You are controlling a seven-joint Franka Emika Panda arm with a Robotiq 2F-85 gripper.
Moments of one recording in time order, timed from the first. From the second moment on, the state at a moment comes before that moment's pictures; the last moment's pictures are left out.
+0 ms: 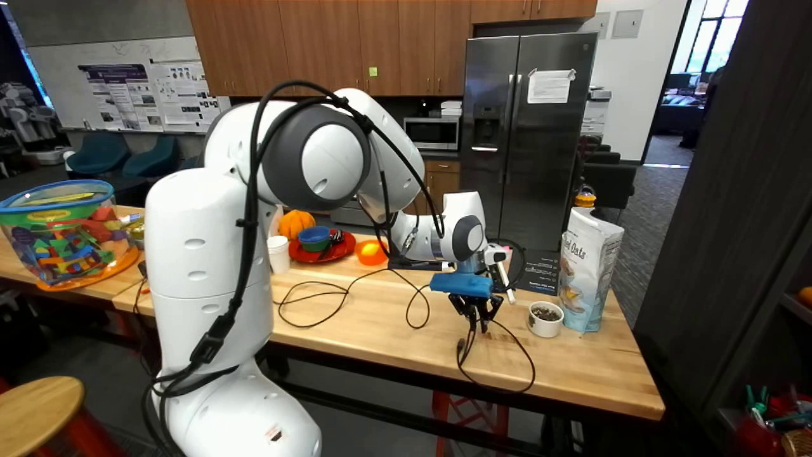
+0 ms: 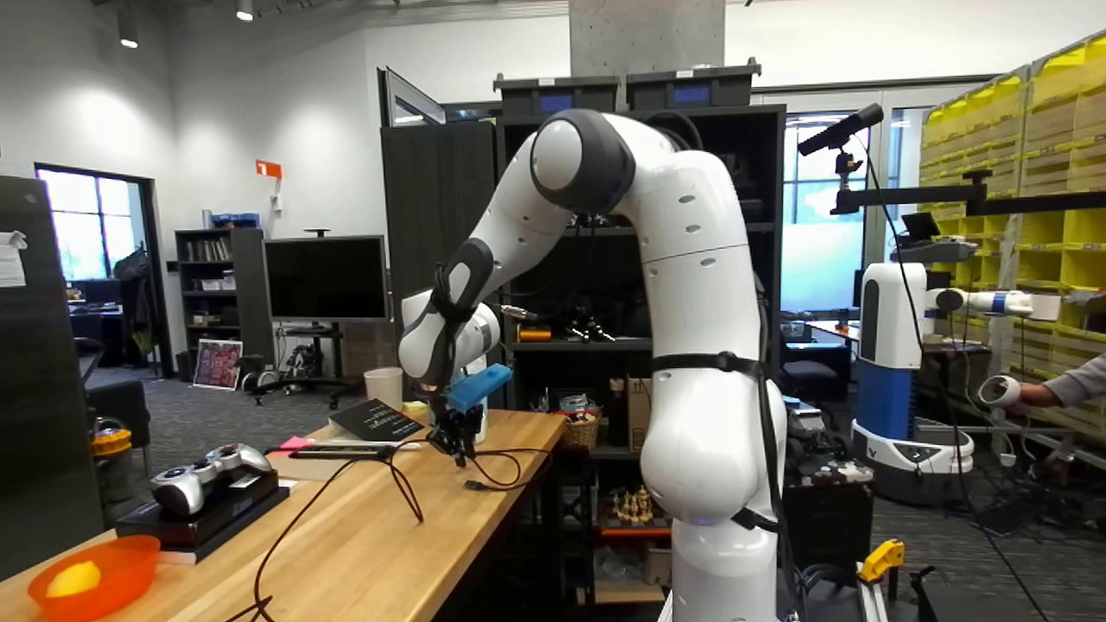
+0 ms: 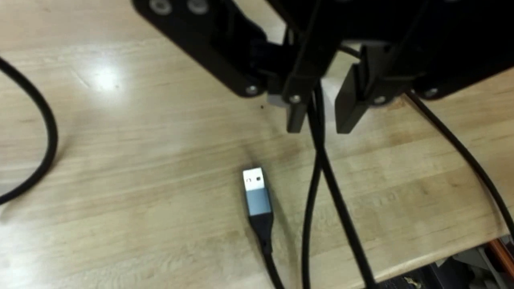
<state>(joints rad) -0.11 0.16 -0.15 -2.24 -0.28 2.38 0.02</state>
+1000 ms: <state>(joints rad) -0.10 0.13 -0.13 -2.23 -0.27 2.39 0.05</state>
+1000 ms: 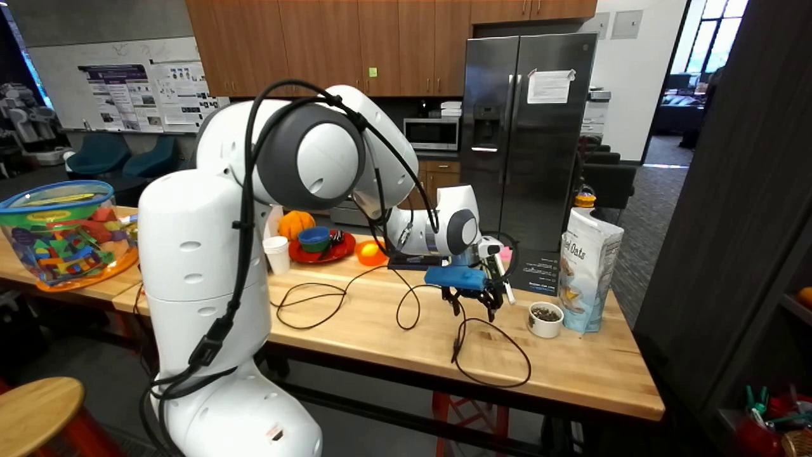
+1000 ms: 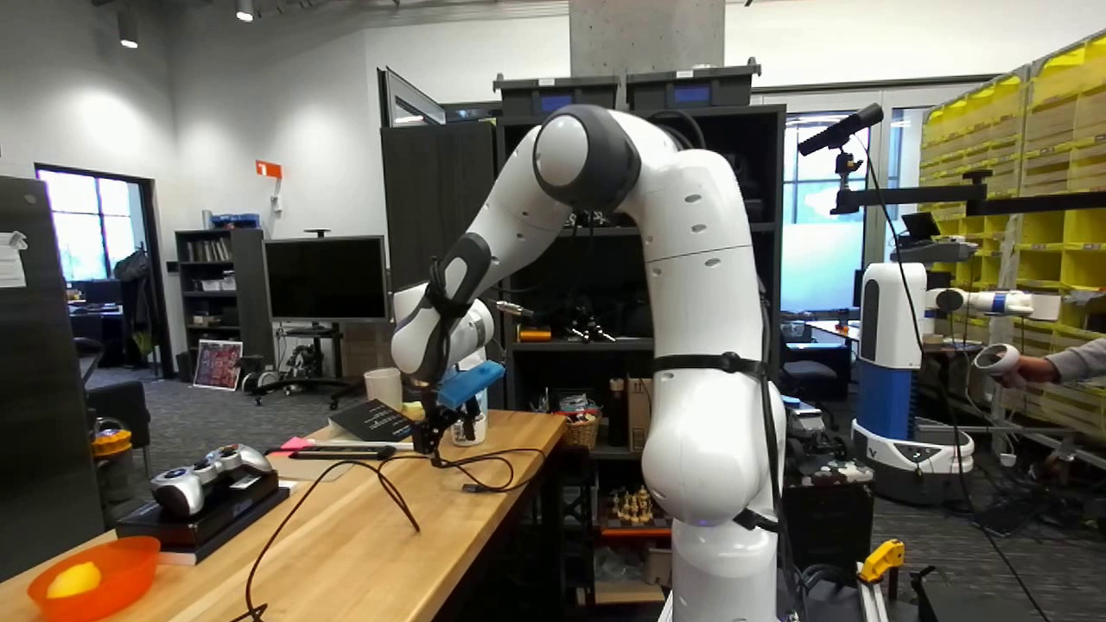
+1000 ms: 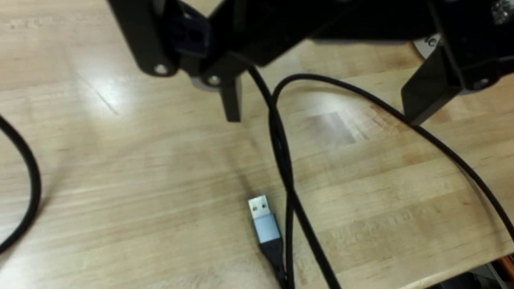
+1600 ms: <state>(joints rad) -0.06 -0.06 -0.06 -2.22 0.01 2.25 -0.01</state>
